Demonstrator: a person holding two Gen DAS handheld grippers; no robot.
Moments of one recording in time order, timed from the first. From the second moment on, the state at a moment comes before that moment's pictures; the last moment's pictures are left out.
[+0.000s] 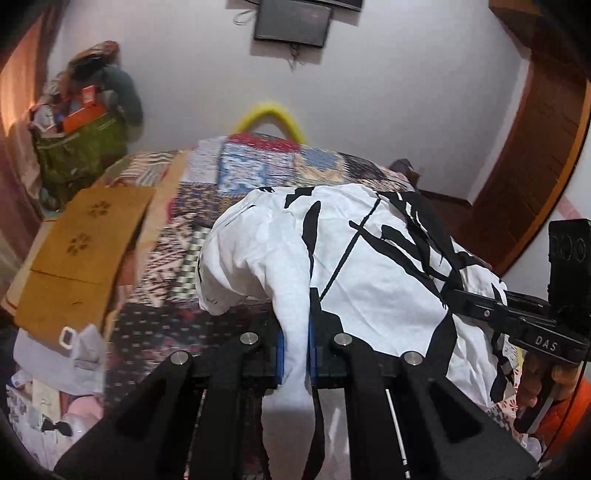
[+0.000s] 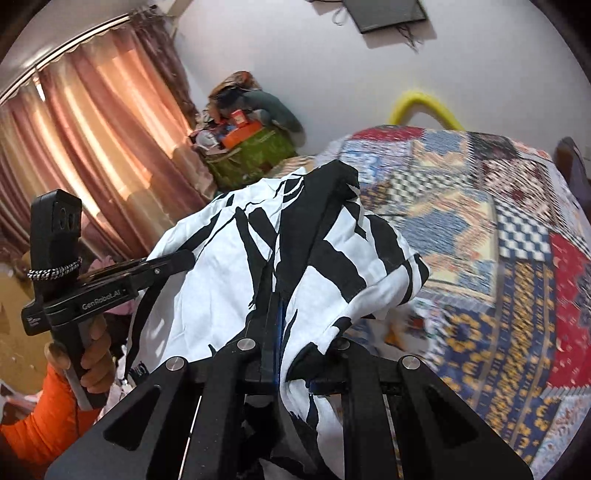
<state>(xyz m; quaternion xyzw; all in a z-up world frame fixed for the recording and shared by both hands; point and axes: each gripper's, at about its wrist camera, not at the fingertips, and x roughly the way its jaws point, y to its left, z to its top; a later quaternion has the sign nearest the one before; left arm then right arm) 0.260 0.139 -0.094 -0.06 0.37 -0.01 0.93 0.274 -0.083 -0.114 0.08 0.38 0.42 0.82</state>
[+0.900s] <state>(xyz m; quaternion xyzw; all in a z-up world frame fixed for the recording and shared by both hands) 0.265 0.255 -0.251 -0.11 0.49 0.05 0.86 0.289 0.034 -0.225 -0.03 0.50 0.40 0.76</state>
